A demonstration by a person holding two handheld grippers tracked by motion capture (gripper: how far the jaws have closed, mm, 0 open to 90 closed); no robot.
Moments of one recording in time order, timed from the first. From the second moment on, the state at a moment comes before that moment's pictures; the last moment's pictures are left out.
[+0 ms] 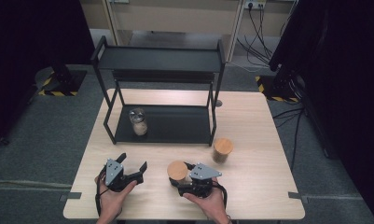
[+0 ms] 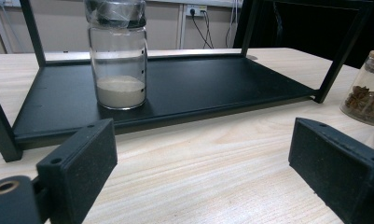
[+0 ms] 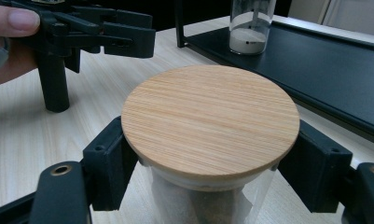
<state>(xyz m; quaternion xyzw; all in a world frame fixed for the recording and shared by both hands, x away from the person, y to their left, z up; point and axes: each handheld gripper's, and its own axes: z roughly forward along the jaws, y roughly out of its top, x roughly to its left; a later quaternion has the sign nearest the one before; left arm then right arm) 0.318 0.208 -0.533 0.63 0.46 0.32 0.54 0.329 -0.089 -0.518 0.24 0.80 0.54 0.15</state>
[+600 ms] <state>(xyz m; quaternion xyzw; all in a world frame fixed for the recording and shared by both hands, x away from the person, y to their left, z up) 0.318 0.208 -0.533 0.63 0.46 0.32 0.54 0.331 -0.088 -0.499 0.28 0.77 0.55 0.18</state>
